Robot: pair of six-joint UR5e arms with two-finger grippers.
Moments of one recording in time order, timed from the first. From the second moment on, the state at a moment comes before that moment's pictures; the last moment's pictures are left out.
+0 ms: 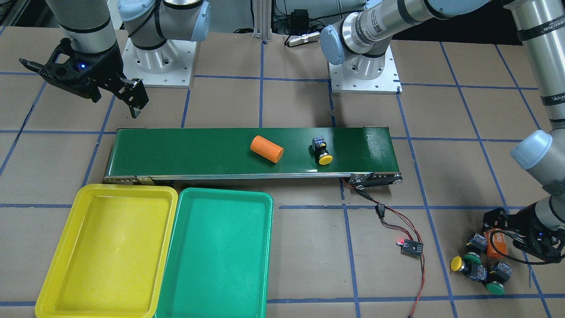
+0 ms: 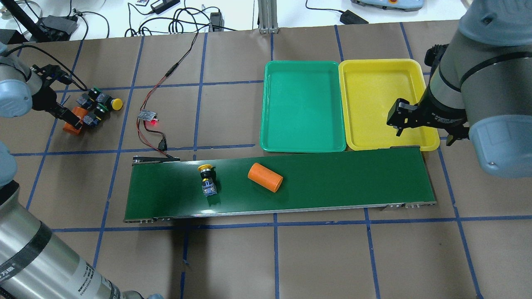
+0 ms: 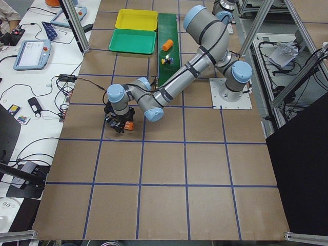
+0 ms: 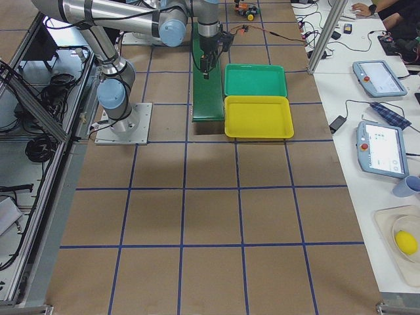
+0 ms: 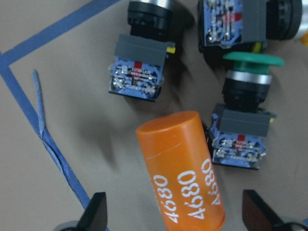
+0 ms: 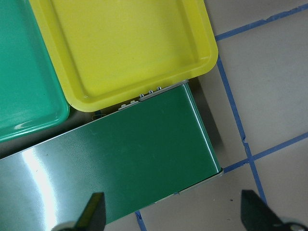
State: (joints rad) left arm -1.00 -2.23 -1.47 -1.02 1.61 1.07; right arm 1.51 -1.75 1.91 -1.79 -1.71 0.28
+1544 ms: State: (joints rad) left arm -1.21 -1.87 -1.65 -1.43 1.61 0.49; right arm 1.51 -1.75 1.93 -1.78 -1.72 0.28
